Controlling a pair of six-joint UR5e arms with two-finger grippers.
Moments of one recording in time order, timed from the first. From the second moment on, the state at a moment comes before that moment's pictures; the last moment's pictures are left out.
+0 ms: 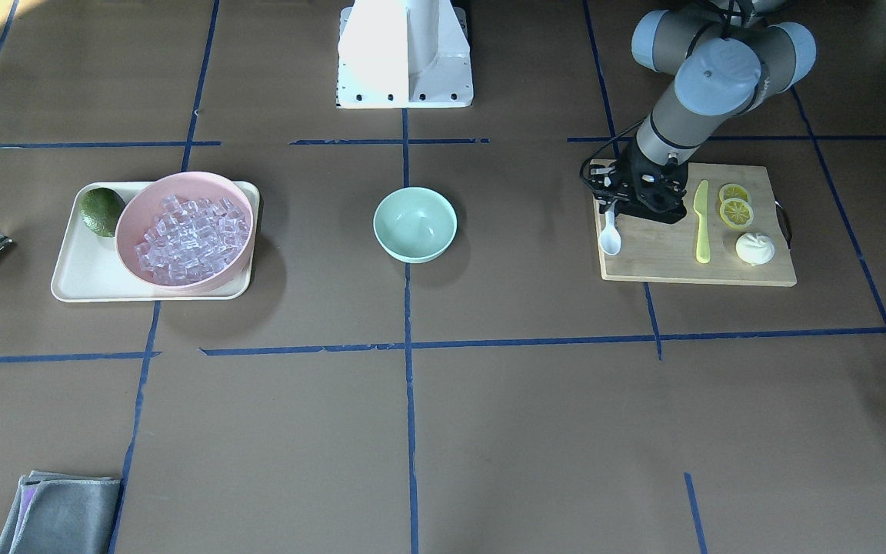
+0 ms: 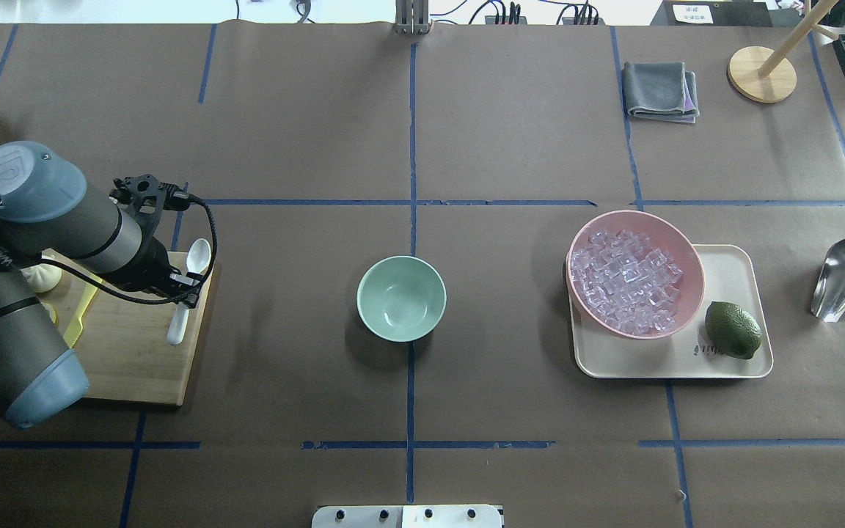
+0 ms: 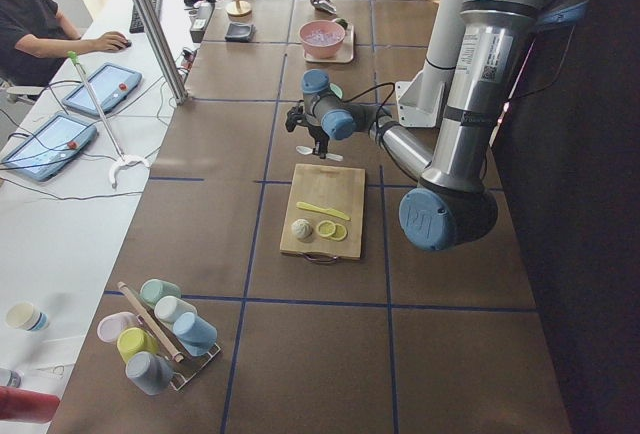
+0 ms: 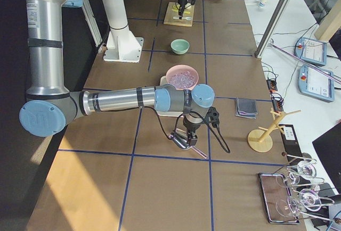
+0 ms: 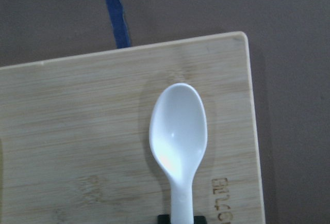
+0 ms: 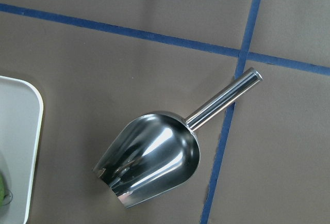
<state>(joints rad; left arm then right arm) -0.70 -1.84 -1.87 -1.75 -2.12 -0.88 1.44 -1.59 1.73 -1.71 2.35 -0.10</state>
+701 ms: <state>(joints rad) -0.58 -2.23 -1.74 -1.62 -2.12 -1.14 1.44 -1.59 1.74 -1.71 2.37 -0.10</state>
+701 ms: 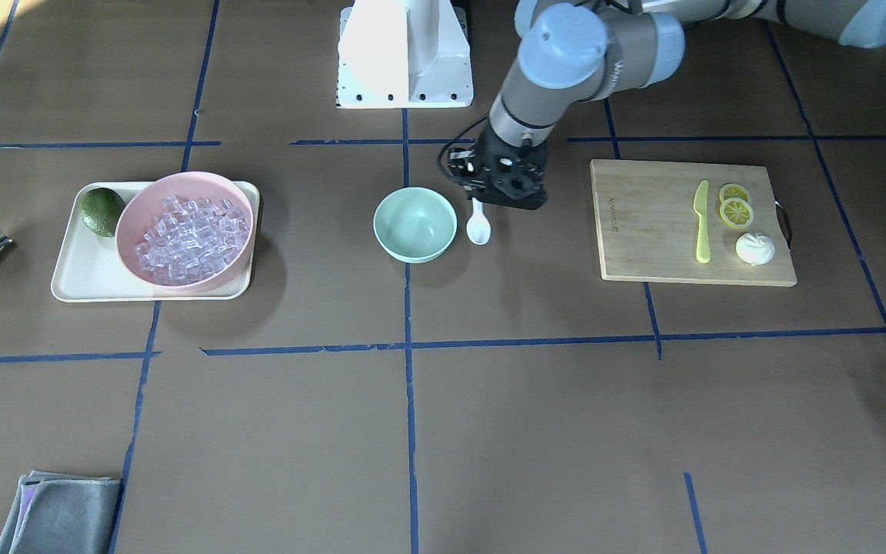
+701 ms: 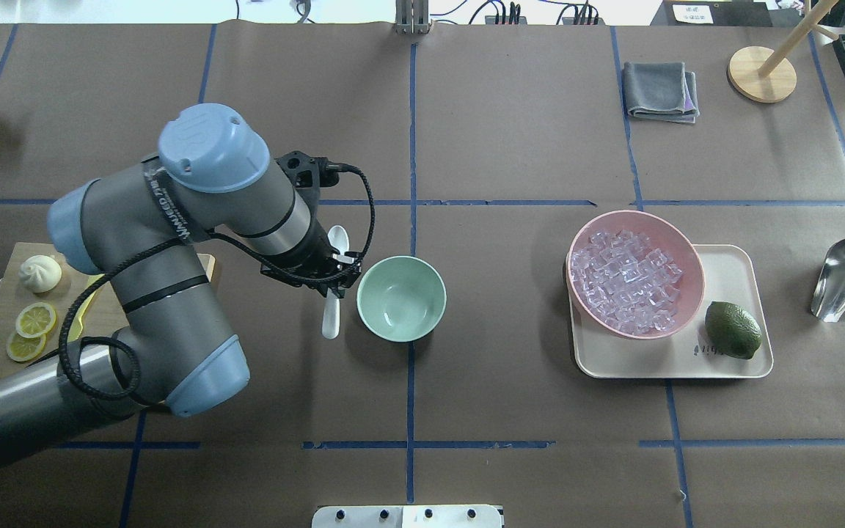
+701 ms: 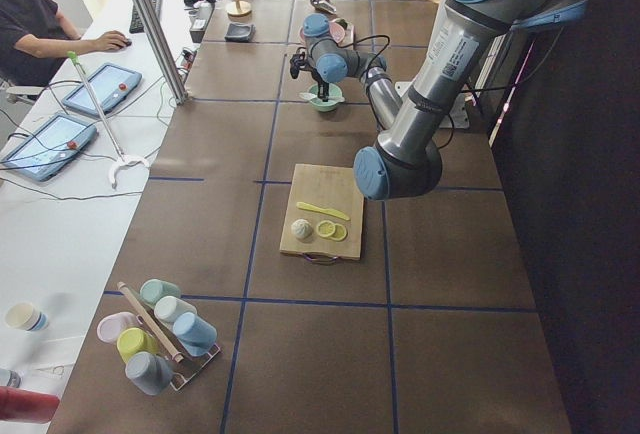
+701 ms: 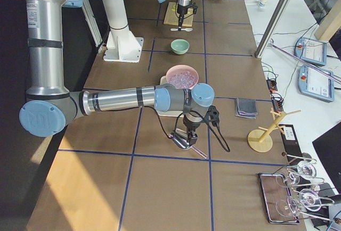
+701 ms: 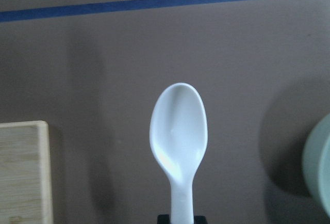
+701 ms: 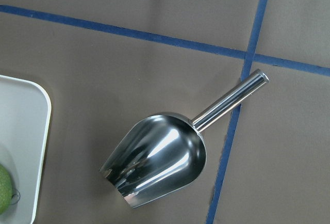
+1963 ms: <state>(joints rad) -0.52 -2.34 -1.60 -1.63 -2.12 -1.15 1.43 -1.59 1.74 -1.71 2.39 -0.10</state>
